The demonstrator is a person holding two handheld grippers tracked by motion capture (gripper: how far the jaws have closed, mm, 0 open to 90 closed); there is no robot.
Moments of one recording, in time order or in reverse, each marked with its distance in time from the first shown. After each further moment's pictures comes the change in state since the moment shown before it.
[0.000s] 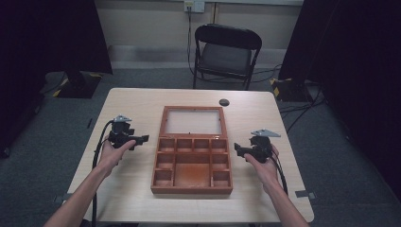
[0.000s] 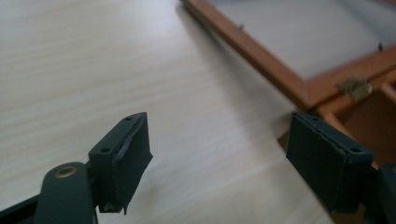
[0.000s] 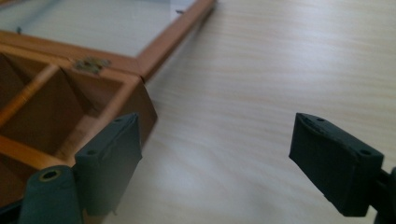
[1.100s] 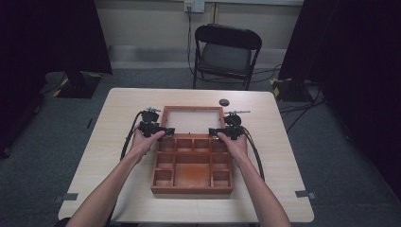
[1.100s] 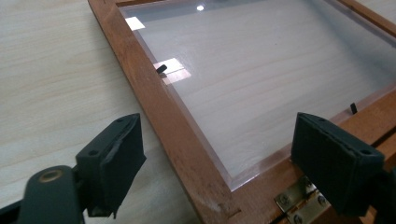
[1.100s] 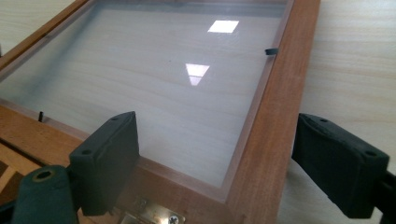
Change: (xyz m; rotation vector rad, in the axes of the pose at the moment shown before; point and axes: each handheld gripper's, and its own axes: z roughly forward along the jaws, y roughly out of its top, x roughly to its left) left arm -0.052 0.042 0.071 0.088 -0.048 -0.037; right arm 0.038 0.058 0.094 0.151 0.153 0.128
